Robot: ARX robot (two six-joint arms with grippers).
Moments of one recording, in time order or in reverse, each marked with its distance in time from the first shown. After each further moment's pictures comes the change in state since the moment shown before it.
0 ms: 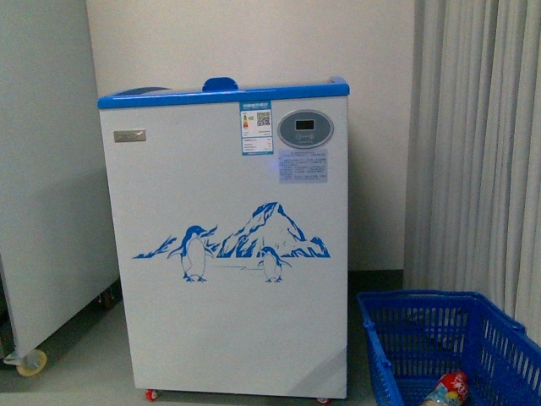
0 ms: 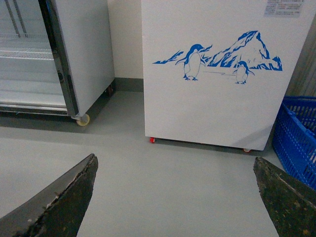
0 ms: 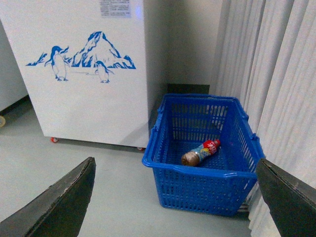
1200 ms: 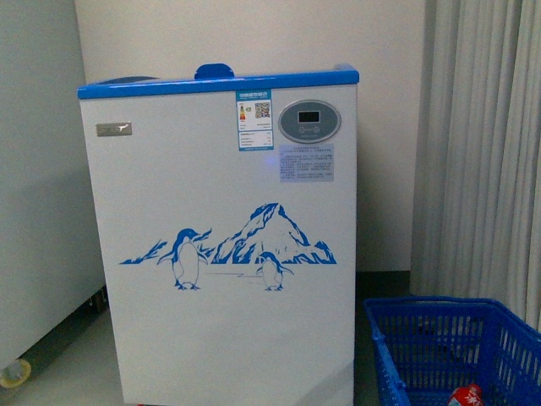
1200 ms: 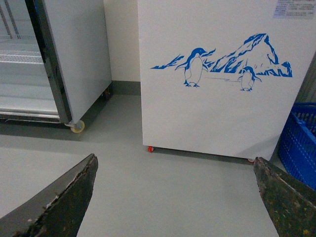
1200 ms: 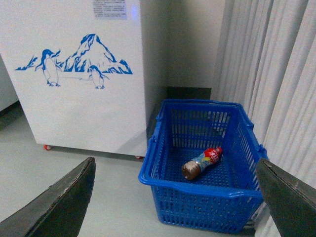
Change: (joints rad) left arm 0.000 0.000 0.000 0.000 0.000 0.000; right arm 0.000 0.000 0.000 0.000 0.000 0.000
